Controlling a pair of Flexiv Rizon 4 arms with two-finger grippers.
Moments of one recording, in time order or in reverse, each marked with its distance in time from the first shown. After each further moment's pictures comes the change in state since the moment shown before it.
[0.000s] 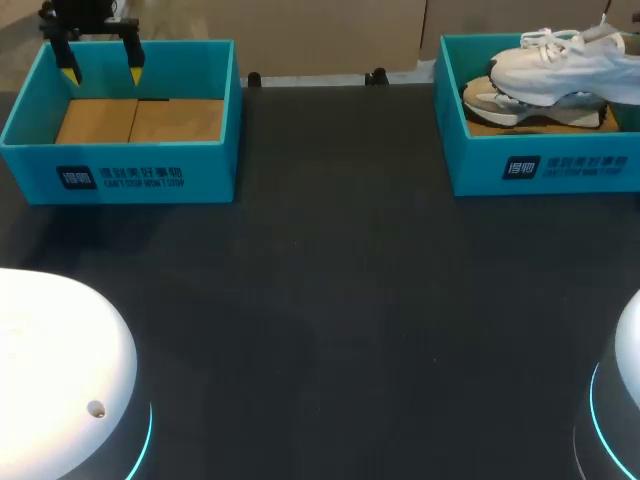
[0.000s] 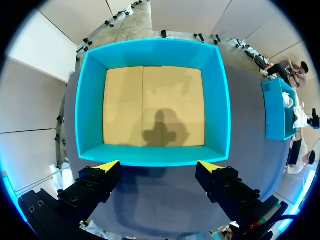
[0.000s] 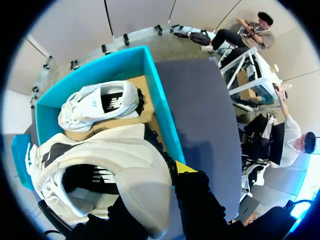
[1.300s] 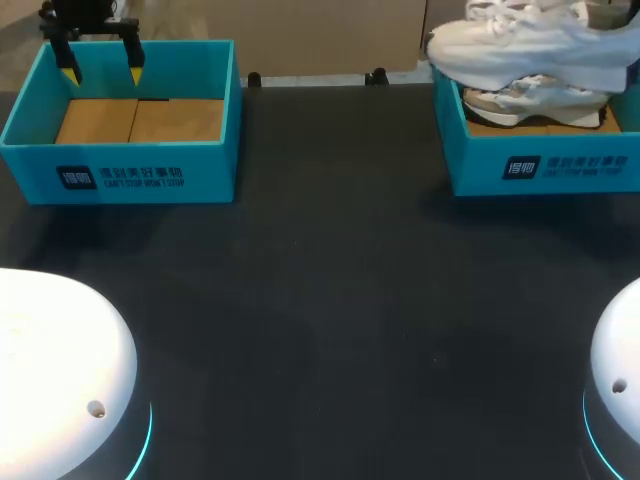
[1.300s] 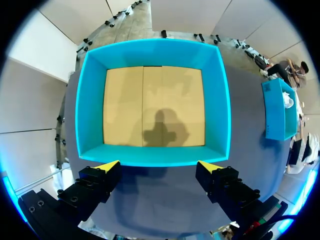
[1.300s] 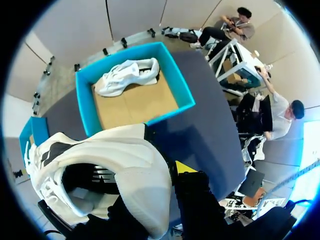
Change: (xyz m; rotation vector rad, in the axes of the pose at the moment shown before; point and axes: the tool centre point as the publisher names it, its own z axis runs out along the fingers) left arm 0.000 0.000 0.000 0.000 0.000 0.000; right arm 0.078 -0.179 -0.154 -0.006 -0.029 0.117
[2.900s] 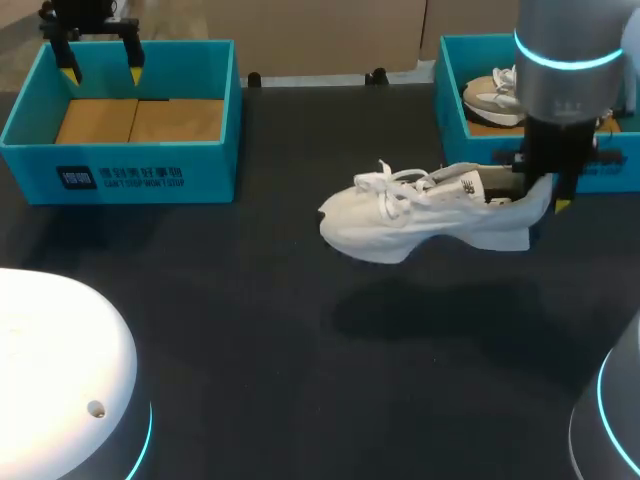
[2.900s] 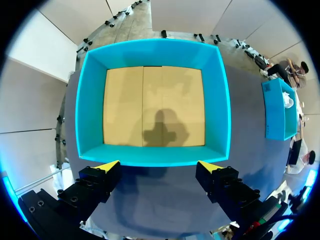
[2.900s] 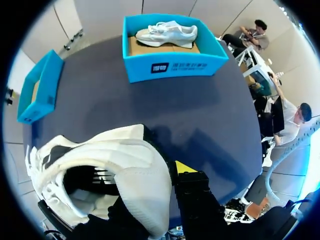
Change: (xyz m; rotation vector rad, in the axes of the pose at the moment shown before) left arm 0.000 0.000 0.000 0.000 0.000 0.000; right arm 0.075 -0.225 0.069 -0.102 0.044 -0.172
